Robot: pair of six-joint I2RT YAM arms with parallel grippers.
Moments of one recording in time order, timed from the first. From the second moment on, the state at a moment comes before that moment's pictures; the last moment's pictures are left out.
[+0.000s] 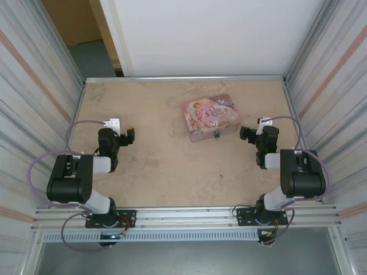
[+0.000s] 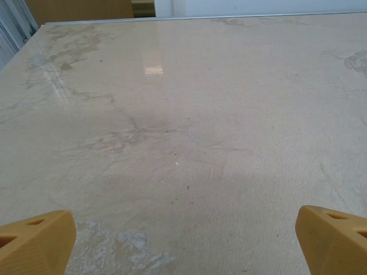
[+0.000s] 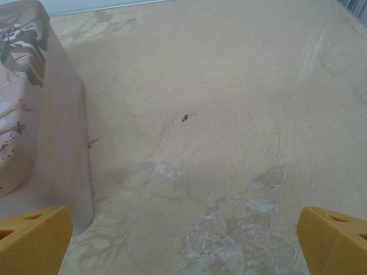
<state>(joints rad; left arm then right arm) -0.03 1.51 0.38 0.73 -0.06 0.03 -0.05 1.53 0.39 0.71 0.00 0.09</state>
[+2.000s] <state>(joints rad) -0.10 0.96 0.60 0.02 0.00 -0.26 -0.17 1.03 0.64 -0.06 -0.21 0.31</state>
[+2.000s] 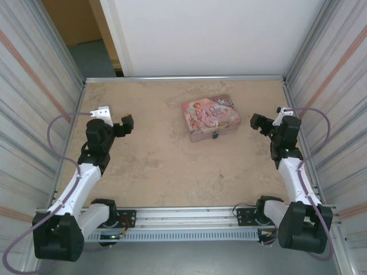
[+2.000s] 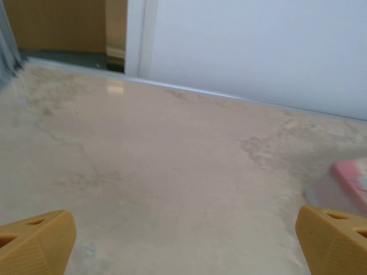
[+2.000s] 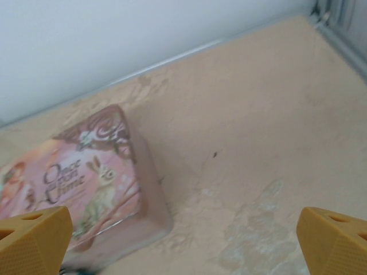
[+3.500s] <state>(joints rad) -0.54 1.96 1.32 -0.04 0.40 -0.72 -0.03 1.81 1.20 -0.27 -0.59 0.37</state>
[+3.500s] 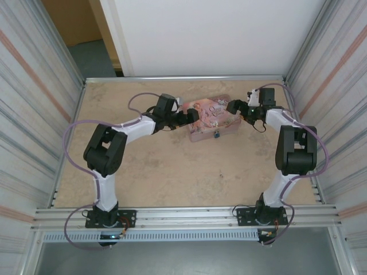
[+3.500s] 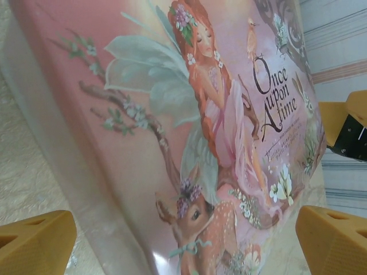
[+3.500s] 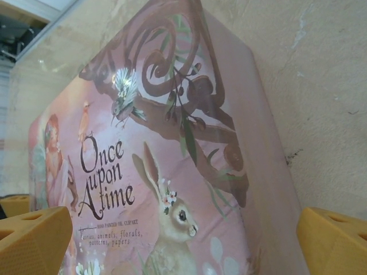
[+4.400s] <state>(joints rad) -0.48 1.98 1.37 -0.18 0.39 -0.63 0.12 1.69 1.08 -0.37 -0.62 0.33</state>
